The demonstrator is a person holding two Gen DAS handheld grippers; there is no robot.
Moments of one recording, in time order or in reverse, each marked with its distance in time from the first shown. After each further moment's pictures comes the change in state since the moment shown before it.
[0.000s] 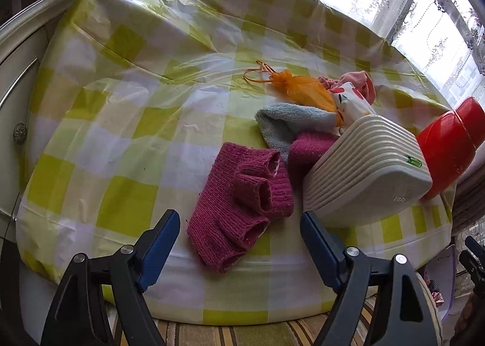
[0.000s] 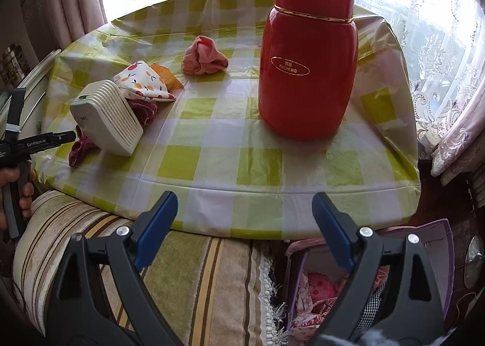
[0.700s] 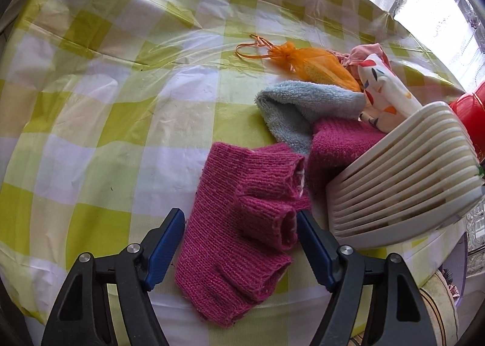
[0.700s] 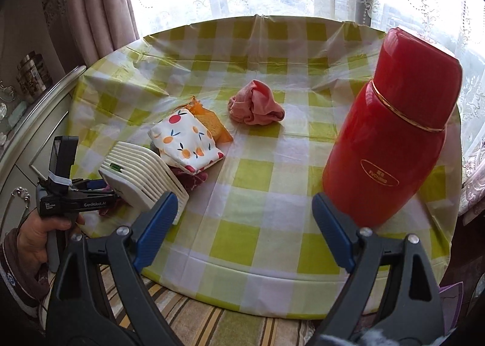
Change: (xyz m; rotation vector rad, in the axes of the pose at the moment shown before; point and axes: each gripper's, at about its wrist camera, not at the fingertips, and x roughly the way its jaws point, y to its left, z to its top) left arm 0.056 -0.005 0.015 0.083 0.072 -0.009; right arm 0.034 0.060 0.092 -0.076 -0.075 0.137
